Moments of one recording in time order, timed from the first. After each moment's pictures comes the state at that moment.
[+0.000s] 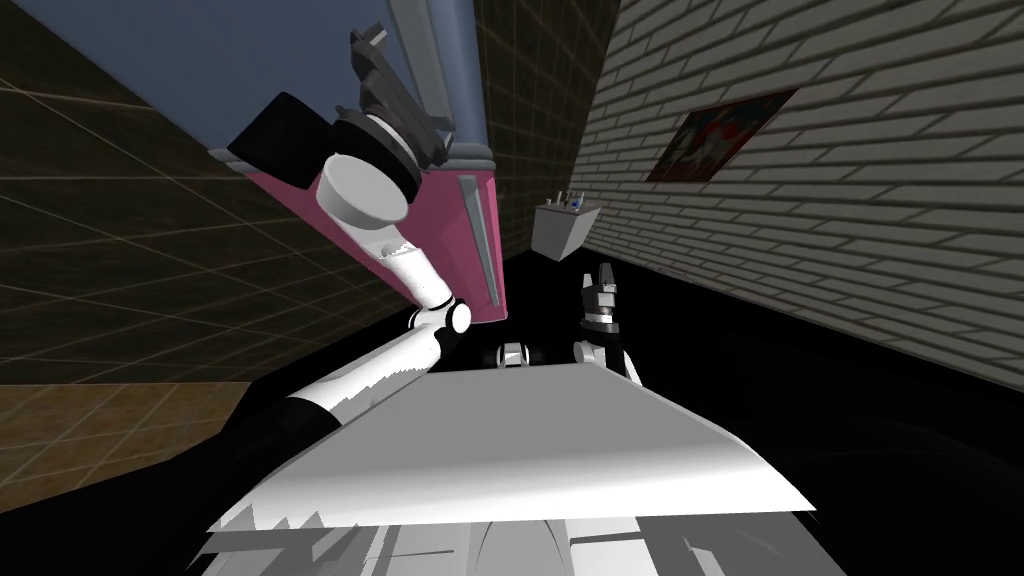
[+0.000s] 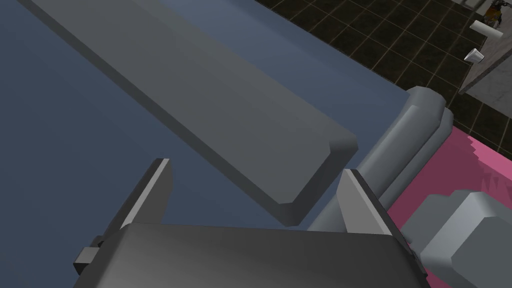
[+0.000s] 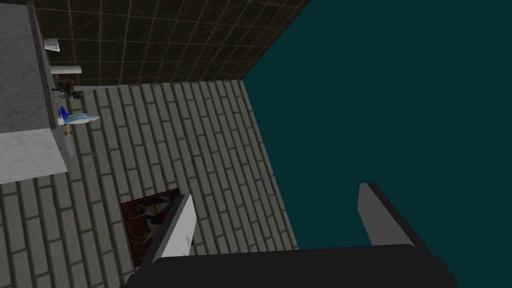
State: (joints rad) left arm -1.01 0.04 0.39 -2.03 0.40 0.87 0.11; right arm 0.53 -0.02 -0.02 -2.24 0.01 -0.47 0.08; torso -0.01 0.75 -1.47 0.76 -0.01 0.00
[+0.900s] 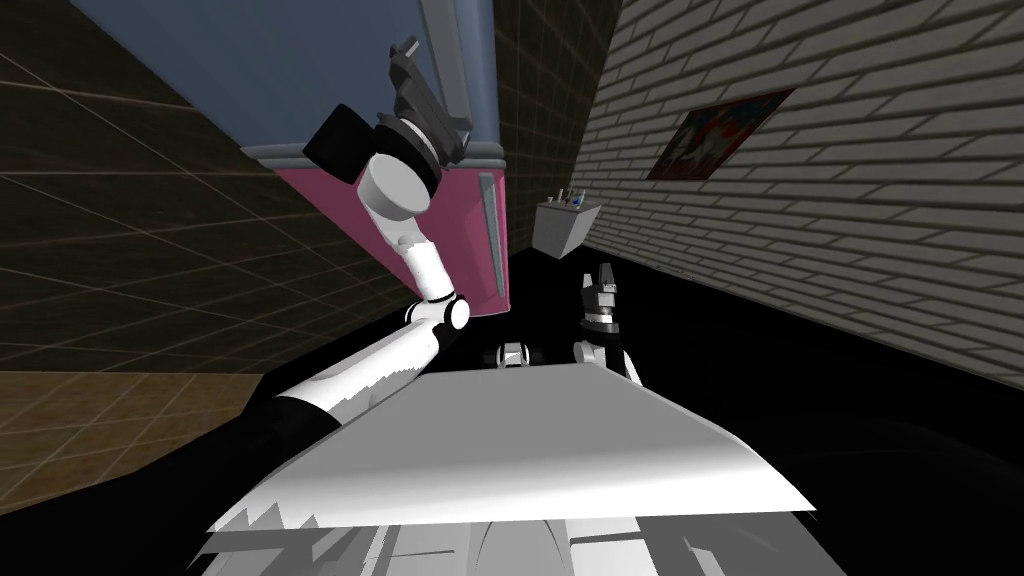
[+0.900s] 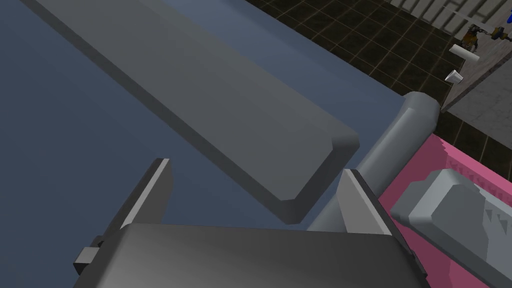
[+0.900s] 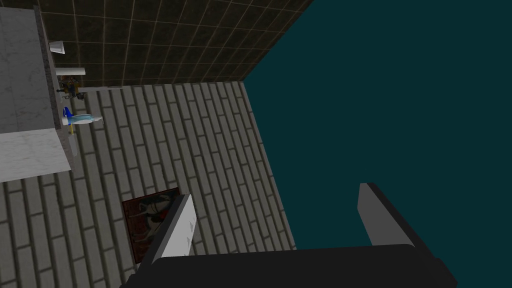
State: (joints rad) left arm -1.06 0.07 0.33 -1.83 0.46 0.73 0.10; right arm 0.53 -0.02 -0.02 -2.24 0.01 -0.47 0.08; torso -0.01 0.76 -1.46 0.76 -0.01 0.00
